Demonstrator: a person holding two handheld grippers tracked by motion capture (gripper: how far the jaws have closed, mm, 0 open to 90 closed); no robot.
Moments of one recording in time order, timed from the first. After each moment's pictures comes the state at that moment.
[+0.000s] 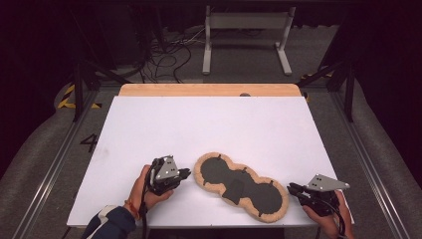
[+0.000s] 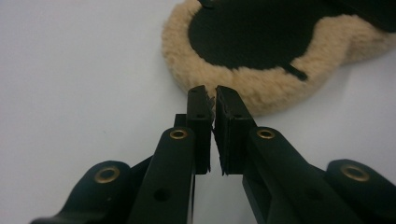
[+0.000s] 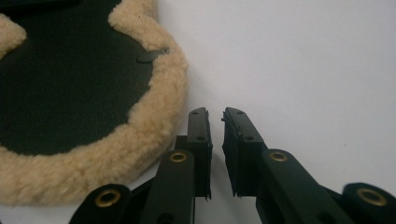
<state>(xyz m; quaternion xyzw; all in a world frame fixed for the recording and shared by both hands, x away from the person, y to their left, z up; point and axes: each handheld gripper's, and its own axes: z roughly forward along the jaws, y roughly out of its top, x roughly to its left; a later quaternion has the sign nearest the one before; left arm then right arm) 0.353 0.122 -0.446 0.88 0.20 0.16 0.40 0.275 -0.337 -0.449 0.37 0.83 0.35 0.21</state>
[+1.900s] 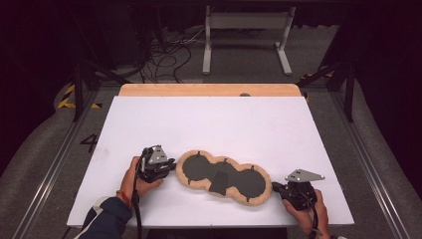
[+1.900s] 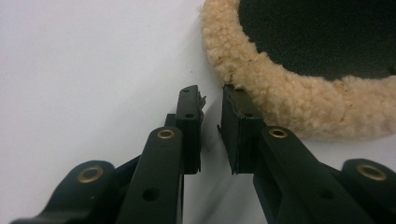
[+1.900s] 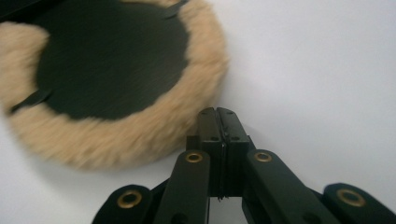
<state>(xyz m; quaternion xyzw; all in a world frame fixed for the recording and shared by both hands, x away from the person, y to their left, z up) 0.384 0.159 -0.464 0.88 0.27 0.16 0.35 0.289 -0.283 -0.450 0.45 0.81 0.34 0.17</state>
